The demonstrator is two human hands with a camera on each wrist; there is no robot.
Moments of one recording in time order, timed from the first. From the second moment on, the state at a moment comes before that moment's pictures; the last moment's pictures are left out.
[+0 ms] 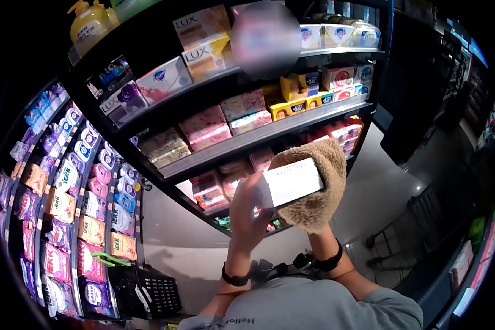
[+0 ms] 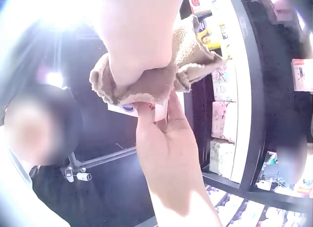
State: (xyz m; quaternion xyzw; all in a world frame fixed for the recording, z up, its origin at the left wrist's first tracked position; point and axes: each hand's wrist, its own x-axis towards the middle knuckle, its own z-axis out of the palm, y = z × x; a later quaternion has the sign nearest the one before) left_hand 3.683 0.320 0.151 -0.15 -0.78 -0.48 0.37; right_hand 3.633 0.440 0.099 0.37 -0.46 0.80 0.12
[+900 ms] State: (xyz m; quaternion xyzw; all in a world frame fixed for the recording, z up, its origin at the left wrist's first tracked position) left_hand 3.659 0.410 0.146 -0.34 -0.68 -0.32 0.56; right_hand 3.649 0.524 0.067 0.35 -0.46 0.81 0.08
